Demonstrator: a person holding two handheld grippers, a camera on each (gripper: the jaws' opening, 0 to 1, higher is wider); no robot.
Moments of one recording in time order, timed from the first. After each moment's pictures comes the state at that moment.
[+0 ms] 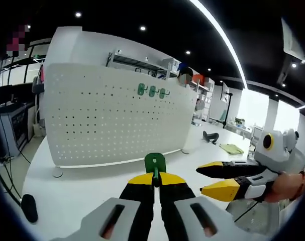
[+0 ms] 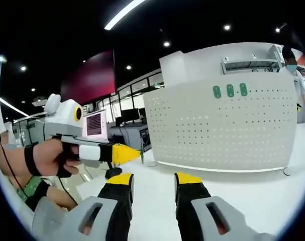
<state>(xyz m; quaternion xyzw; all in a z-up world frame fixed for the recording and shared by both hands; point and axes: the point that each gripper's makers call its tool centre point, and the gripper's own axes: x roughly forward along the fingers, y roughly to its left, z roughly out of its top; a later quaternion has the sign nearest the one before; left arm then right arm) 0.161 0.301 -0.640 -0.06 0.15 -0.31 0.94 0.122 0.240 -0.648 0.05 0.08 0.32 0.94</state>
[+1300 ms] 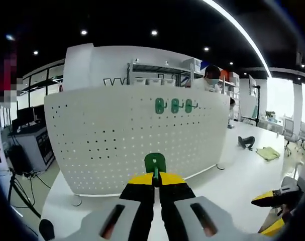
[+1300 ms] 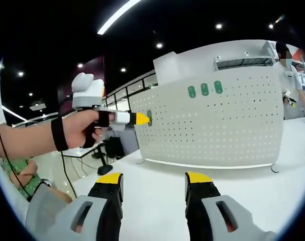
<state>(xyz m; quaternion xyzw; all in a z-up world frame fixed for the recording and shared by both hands) 0.263 0.270 -0.596 0.01 0.11 -0.18 0.98 0.121 0.161 -0.656 0.06 0.08 0.31 0.95</state>
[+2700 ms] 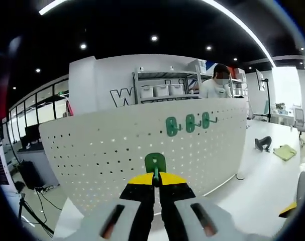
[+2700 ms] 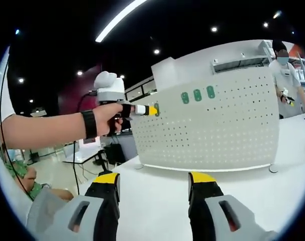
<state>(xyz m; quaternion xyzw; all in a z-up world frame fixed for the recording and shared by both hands) 0.321 0.261 -0.561 0.05 0.07 -0.13 0.99 0.122 0.143 -0.647 0.08 0.06 0.31 0.95</state>
